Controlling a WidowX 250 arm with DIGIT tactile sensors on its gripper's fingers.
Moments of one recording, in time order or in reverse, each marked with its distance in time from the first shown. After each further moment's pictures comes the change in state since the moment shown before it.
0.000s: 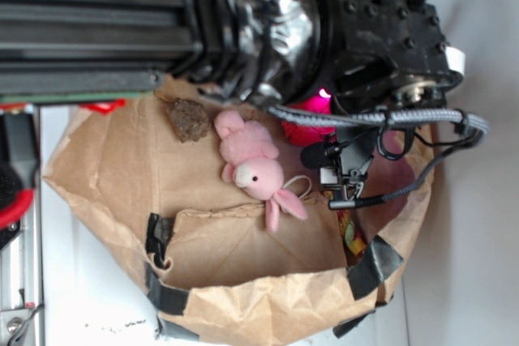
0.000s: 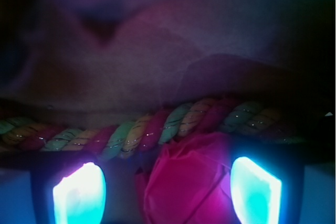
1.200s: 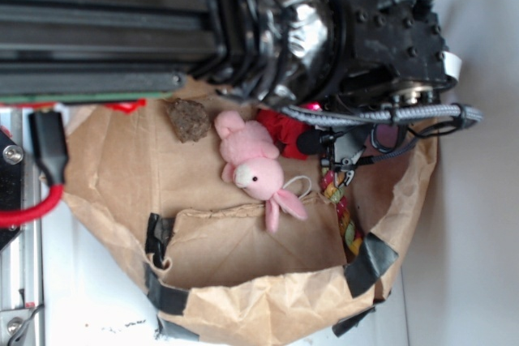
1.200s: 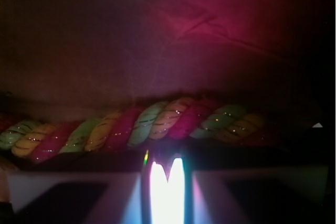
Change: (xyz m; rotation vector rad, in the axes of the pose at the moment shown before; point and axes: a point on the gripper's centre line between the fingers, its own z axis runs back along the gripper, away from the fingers) arm -0.002 0.010 -0.010 0.054 0.021 -0.086
